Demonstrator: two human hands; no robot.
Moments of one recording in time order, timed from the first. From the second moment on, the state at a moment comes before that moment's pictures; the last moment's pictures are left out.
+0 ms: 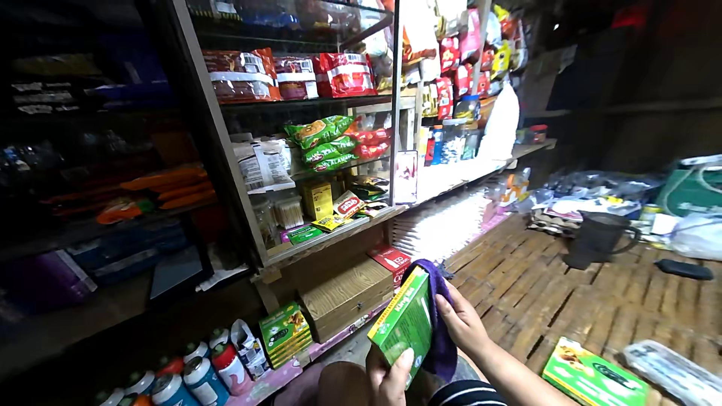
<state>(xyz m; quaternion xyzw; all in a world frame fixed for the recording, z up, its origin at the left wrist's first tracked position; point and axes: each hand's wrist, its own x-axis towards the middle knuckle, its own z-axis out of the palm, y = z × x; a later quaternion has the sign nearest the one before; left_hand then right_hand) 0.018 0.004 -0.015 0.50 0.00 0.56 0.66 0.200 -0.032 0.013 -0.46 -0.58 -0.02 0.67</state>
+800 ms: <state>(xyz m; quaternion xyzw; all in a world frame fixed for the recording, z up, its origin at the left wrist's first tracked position) 0.019 0.011 -0.015 0.58 0.02 0.52 0.62 0.196 -0.038 0.039 -0.41 -0.36 0.27 0.79</state>
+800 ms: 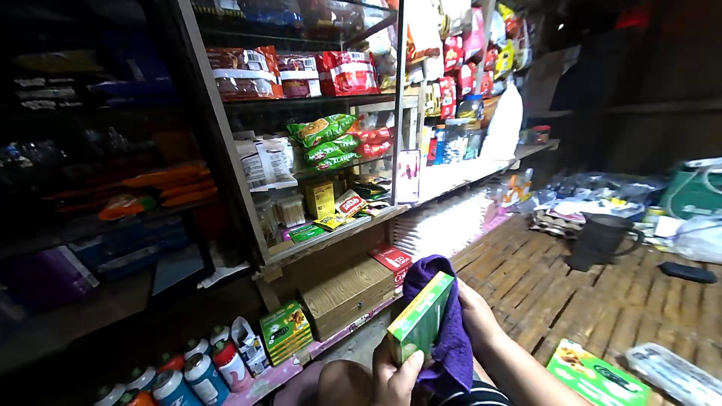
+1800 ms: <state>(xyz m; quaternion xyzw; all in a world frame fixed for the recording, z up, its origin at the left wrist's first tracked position) 0.032 0.010 -0.020 0.59 0.02 0.58 0.56 0.152 -0.031 0.002 -0.33 -0.17 0.44 0.82</state>
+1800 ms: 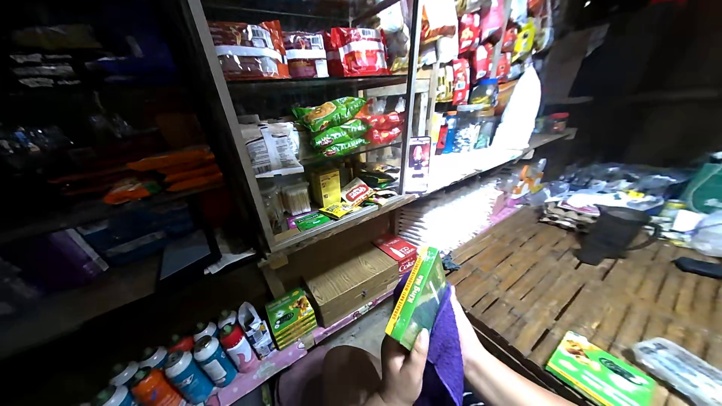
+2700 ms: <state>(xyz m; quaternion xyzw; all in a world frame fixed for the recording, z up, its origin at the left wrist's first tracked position) 0.026 -0.001 -0.004 0.54 0.13 0.31 0.77 0.232 -0.048 0.047 -0.53 -0.43 0.27 0.69</state>
